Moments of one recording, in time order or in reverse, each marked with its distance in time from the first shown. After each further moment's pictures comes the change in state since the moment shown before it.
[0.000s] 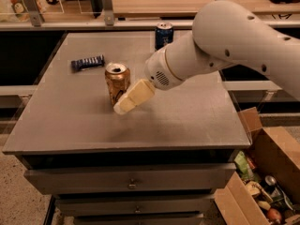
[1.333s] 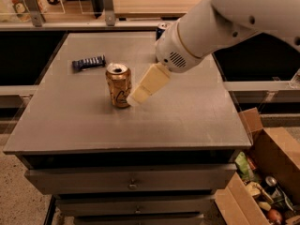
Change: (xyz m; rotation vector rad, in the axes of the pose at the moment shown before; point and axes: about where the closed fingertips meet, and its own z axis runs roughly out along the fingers) arm -0.016 0.001 -0.064 0.048 0.097 -0.122
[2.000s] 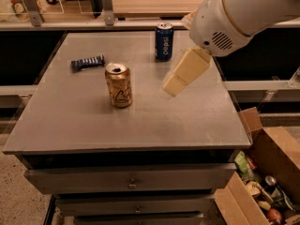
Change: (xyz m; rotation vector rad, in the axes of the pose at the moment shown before) arm 0.013 0.000 -0.087 0.084 0.055 -0.101
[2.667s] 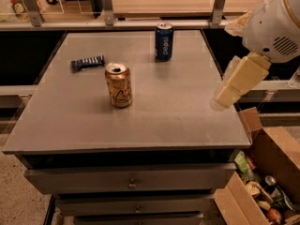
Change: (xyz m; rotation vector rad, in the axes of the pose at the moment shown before) arm 0.072 0.002 -0.056 0.013 0.154 0.012
